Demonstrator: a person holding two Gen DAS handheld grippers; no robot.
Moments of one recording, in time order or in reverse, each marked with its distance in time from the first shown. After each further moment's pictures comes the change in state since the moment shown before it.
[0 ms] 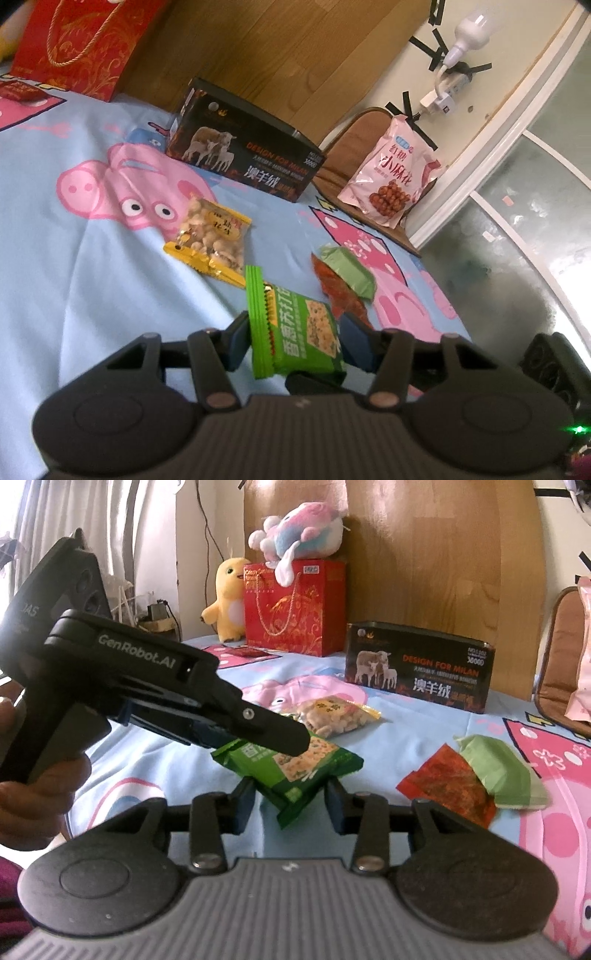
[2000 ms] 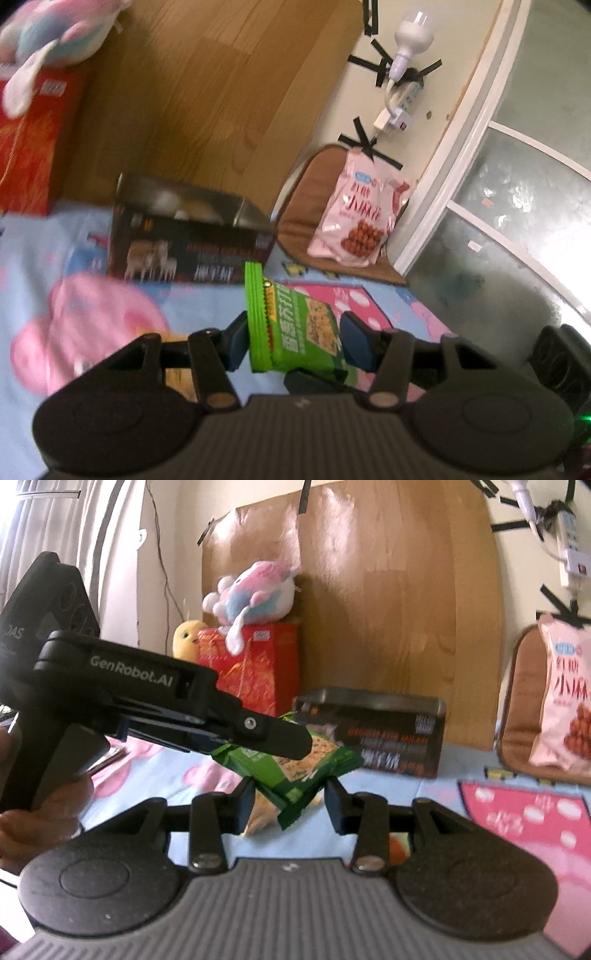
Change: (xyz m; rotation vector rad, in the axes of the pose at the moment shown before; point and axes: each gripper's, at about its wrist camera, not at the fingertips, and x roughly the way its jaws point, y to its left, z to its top) left arm 0.027 -0.048 0.077 0.229 -0.104 -0.022; right arm 0.004 -0.043 0.048 0.025 -0.180 -0.102
